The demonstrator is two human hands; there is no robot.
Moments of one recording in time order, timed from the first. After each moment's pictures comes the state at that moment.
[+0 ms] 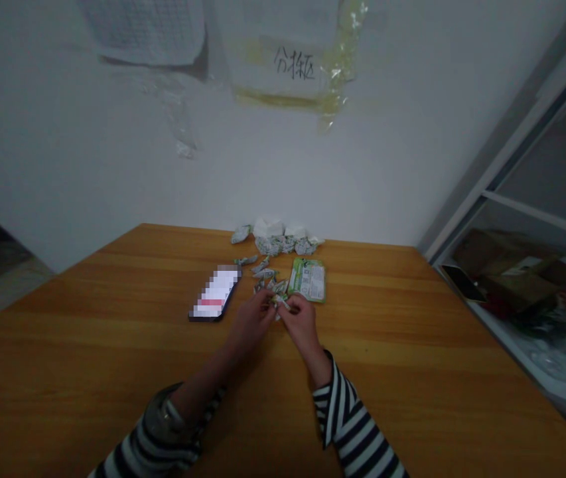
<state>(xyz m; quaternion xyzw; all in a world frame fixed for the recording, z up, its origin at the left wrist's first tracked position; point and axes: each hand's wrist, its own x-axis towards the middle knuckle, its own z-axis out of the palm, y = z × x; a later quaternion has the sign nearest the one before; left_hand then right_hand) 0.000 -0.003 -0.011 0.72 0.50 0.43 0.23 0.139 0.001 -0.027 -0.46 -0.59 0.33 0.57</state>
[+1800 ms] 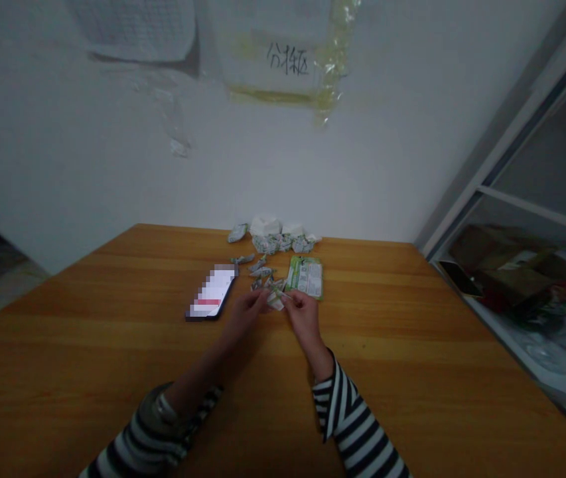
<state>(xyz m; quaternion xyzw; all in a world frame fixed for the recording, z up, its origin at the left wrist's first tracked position) -0.003 0.005 -0.005 0.61 0.48 0.48 0.41 0.146 0.005 -0.027 -0.44 -0.51 0.42 0.60</state>
